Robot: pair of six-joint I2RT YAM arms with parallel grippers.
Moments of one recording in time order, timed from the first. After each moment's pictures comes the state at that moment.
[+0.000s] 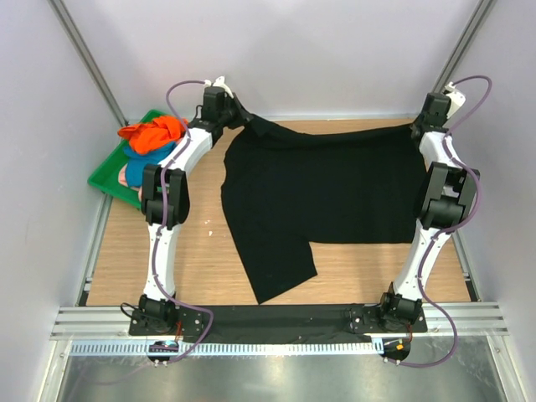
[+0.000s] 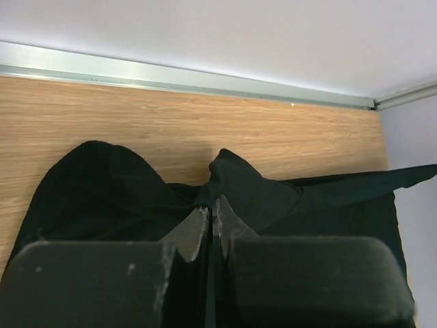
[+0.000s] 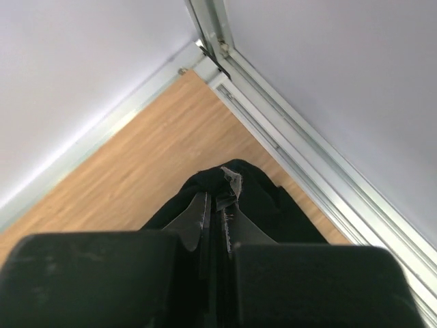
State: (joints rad) left arm -0.26 2.34 2.07 -0.11 0.23 -0.60; right arm -0.26 2.16 1.76 -0.07 0.30 0.36
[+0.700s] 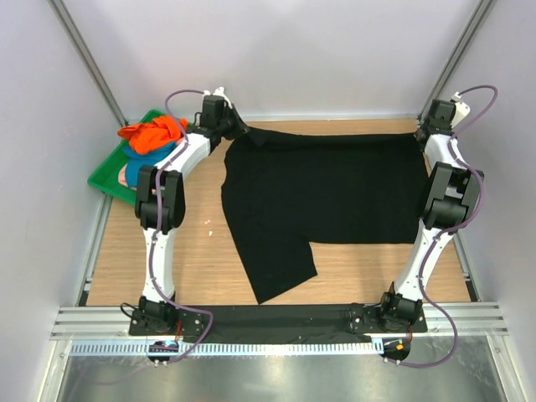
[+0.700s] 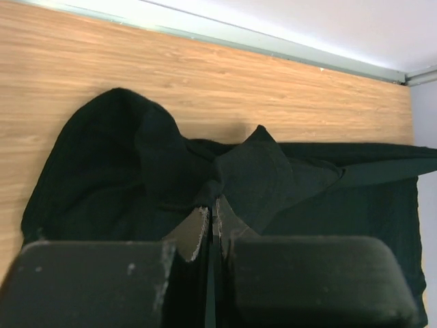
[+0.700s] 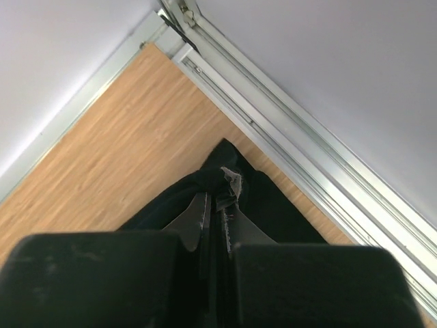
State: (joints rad) left arm -0.26 2.27 1.91 -0.13 0.21 -0.59; right arm -0.30 2.17 1.76 -0.15 0.27 0.42
